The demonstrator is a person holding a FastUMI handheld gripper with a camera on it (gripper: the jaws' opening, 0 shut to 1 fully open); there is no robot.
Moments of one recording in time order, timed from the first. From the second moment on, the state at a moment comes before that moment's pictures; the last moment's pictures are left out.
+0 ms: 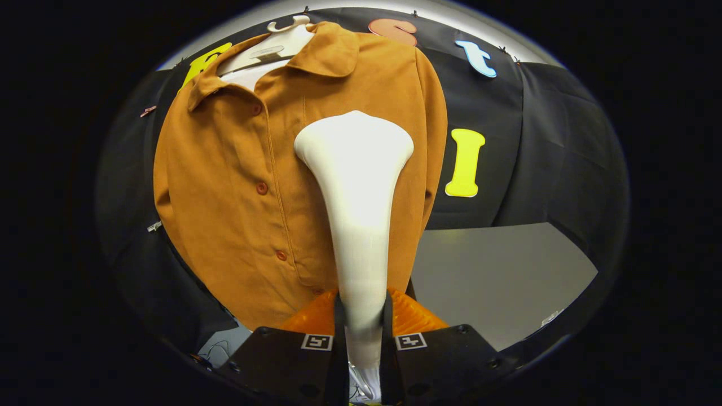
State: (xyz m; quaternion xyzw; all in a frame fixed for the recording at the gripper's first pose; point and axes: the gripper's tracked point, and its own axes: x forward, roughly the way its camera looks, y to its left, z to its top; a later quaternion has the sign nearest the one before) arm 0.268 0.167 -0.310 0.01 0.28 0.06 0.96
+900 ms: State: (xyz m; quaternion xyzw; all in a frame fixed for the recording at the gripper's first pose) arm 0.238 0.162 -0.449 0.00 0.43 0.06 0.90
